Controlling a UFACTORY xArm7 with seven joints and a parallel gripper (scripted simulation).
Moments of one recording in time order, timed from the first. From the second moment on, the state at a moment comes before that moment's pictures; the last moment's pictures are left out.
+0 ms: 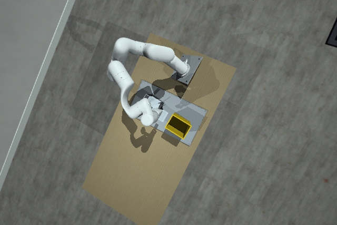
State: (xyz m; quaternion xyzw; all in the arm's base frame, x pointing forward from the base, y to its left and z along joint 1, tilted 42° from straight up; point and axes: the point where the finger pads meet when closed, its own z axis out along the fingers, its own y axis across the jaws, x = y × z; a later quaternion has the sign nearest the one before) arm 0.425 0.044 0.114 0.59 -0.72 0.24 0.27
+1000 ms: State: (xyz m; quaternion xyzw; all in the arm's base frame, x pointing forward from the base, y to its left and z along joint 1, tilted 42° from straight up) arm 0.448 0.104 0.049 0.59 -0.72 0.24 0.27
